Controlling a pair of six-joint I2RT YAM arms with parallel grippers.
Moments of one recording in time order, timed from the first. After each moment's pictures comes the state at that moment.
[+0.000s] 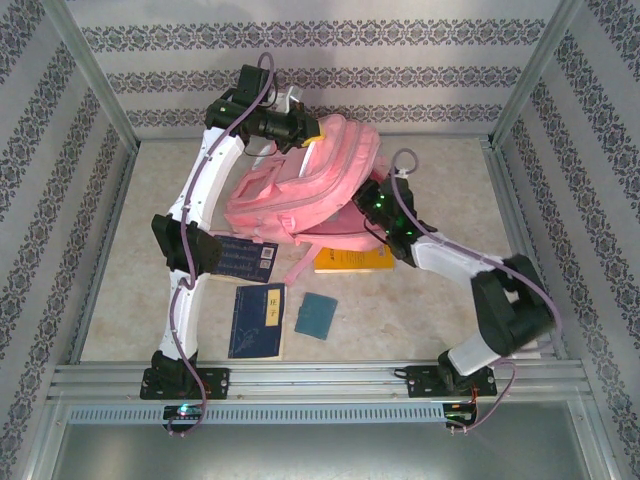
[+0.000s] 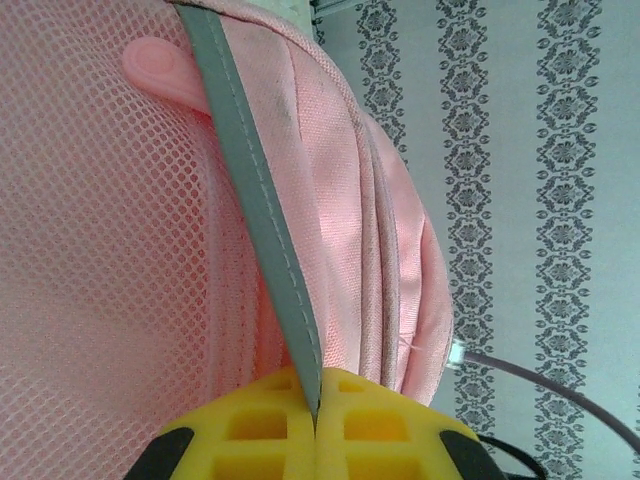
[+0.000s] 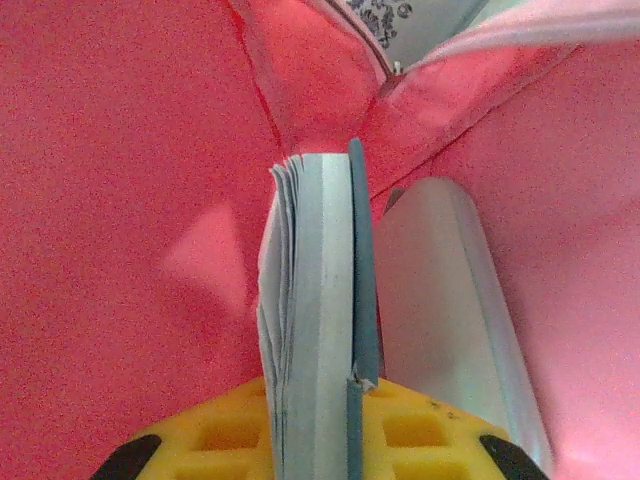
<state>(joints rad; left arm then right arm) -0.30 2.30 2.65 -1.05 0.81 -0.74 0.44 1.58 0.87 0.43 -0.02 1.20</state>
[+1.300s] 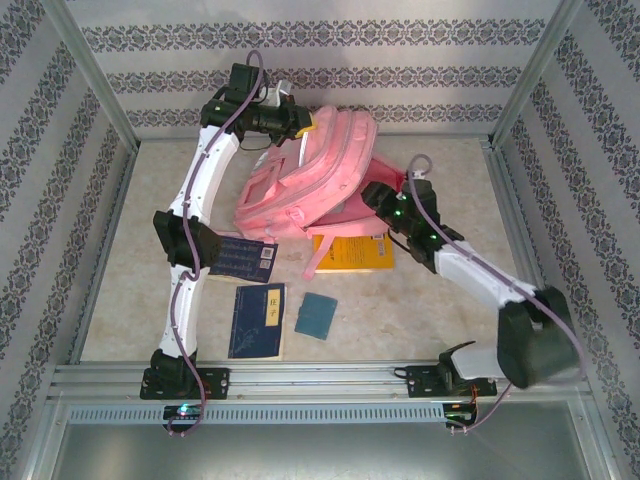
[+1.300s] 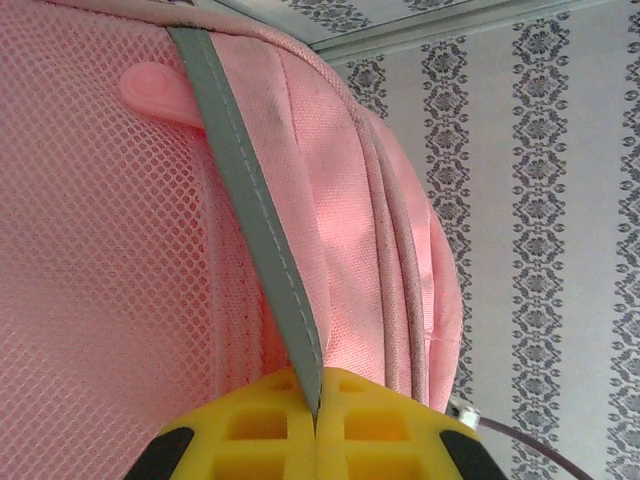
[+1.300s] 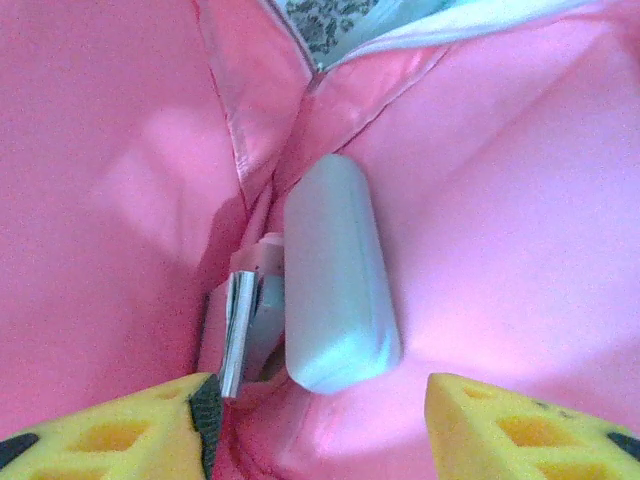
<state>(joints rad) -0.24 2.39 2.71 -0.97 0.81 -0.79 0.35 1.29 0.79 0.09 -0.08 0.92</state>
